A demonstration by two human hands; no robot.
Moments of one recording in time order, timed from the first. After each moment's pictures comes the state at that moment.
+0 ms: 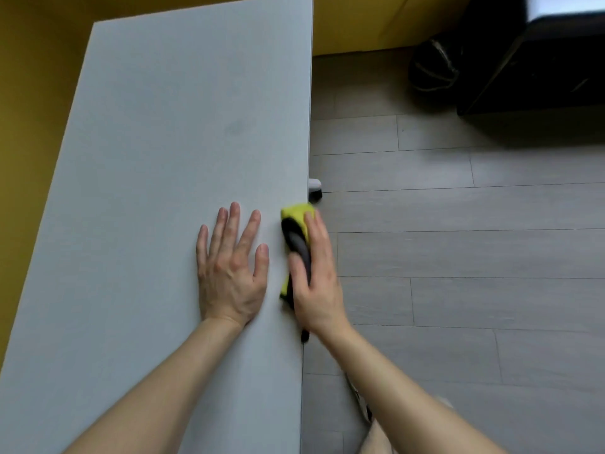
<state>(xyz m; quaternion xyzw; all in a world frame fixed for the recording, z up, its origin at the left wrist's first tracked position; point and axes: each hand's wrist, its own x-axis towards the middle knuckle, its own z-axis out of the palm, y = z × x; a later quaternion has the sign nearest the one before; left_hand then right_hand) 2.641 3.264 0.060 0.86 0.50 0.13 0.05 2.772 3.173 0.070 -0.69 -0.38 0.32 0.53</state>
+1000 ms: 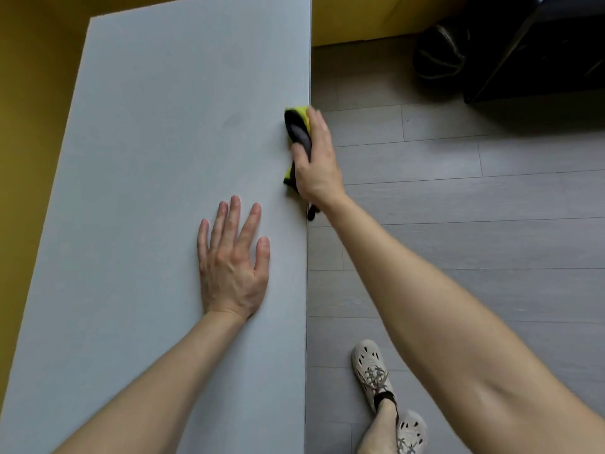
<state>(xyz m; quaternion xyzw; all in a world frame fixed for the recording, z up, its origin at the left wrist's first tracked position) 2.642 3.262 0.063 0.85 0.50 0.12 0.04 2.860 3.317 0.066 -0.71 -0.37 0.33 0.50</state>
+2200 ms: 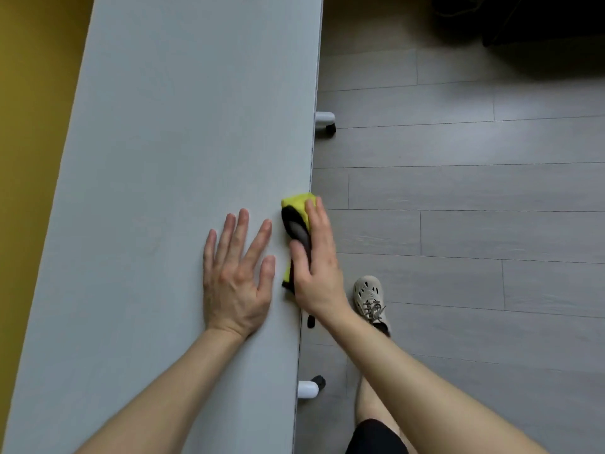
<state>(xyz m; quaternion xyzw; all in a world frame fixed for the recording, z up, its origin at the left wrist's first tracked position) 2.510 3.037 0.071 0.87 0.48 0.11 0.08 2.661 2.986 0.072 -0.68 -0.38 0.36 0.52</state>
